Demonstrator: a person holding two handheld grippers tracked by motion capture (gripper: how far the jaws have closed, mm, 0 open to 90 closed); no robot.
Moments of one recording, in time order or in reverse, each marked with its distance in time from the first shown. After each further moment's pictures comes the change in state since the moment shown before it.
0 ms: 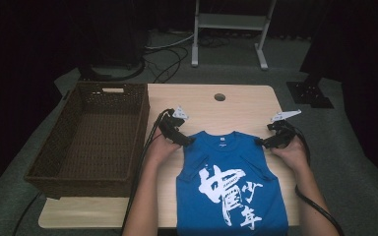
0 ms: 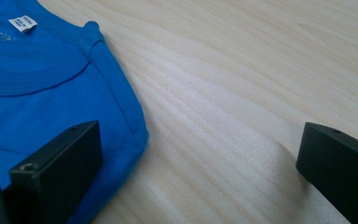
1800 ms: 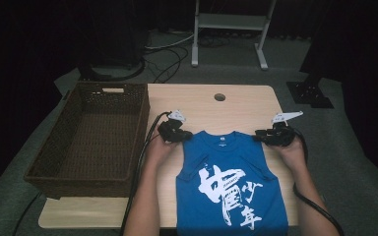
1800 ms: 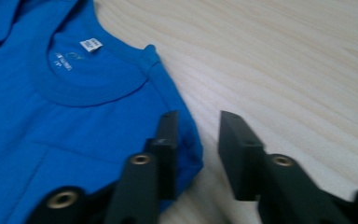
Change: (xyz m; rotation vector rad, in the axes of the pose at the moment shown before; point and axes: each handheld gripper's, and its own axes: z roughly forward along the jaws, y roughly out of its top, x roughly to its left) left arm 0.003 -0.014 0.007 -0.024 -0.130 -0.050; right arm 0.010 0.000 -0.004 -0.078 0.124 -0.015
